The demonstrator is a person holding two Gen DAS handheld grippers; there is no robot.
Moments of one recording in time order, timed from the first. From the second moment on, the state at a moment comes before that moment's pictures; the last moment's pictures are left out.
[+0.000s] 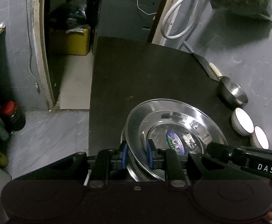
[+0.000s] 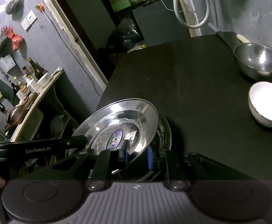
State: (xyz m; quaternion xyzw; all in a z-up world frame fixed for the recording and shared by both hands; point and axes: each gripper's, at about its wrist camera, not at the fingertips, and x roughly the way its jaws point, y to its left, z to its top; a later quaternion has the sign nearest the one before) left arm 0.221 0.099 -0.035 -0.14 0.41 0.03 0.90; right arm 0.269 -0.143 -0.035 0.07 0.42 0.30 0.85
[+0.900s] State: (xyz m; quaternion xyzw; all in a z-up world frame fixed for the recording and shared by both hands) left arm 0.225 0.087 -0.047 -0.09 0.42 0.04 0.90; right arm 0.275 -0.135 -0.047 0.07 0.44 0.29 0.84
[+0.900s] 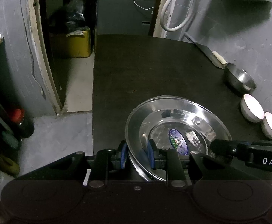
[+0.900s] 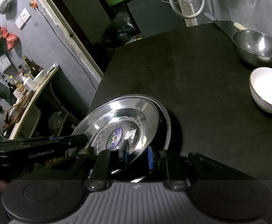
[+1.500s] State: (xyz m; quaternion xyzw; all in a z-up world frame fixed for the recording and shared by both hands) left arm 0.233 0.073 -0.053 -0.04 0.44 0.05 0.90; right arm 0.269 -0.118 -0.048 0.01 0.44 0.28 0.86
